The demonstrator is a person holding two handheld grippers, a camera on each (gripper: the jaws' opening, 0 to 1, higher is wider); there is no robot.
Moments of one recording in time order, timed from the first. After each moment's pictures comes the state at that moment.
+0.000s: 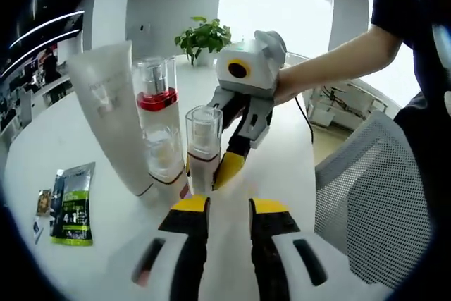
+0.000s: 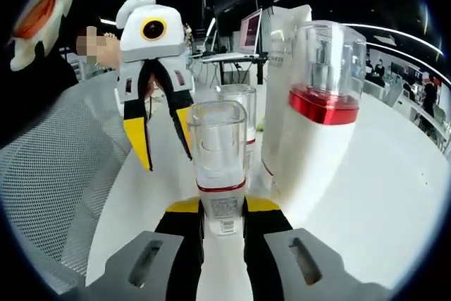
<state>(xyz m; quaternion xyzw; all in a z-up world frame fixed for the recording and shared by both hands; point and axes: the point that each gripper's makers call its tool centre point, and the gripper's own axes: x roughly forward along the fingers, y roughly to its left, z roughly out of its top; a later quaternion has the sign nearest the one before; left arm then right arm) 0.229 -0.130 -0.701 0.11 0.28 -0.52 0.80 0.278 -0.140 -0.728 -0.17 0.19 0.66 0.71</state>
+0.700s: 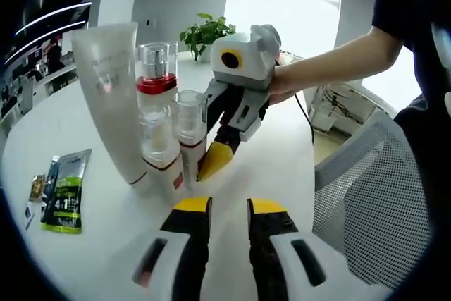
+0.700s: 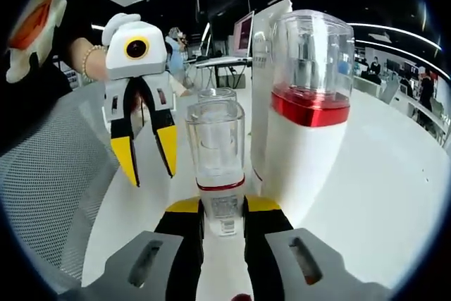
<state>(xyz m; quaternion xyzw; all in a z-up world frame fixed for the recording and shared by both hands) 0.227 -0.131 -0.710 0.09 0.29 -0.52 0.80 0.286 -0.137 -0.729 -0.15 0.19 0.65 0.72</state>
